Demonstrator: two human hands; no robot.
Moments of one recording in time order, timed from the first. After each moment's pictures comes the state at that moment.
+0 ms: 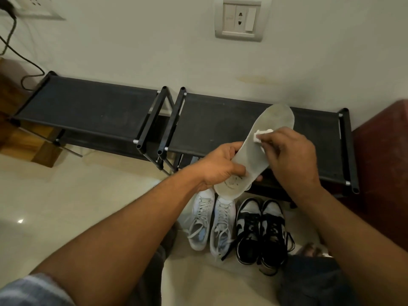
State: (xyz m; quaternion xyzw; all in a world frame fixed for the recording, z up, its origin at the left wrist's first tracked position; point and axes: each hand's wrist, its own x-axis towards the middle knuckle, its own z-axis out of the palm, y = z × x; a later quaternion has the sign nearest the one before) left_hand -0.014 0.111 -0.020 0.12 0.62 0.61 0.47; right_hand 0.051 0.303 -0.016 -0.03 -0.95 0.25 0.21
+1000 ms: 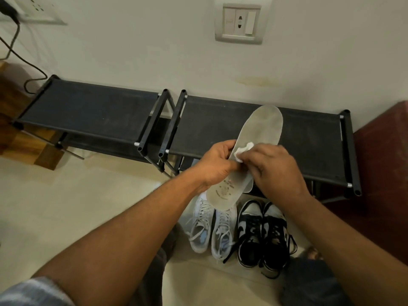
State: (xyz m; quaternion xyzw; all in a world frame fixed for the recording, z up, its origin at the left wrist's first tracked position) left_hand -0.017 0.113 -0.030 0.07 0.66 0.63 0.40; right_hand 0.061 0.277 -0.023 0.10 -0.96 0.19 0.17
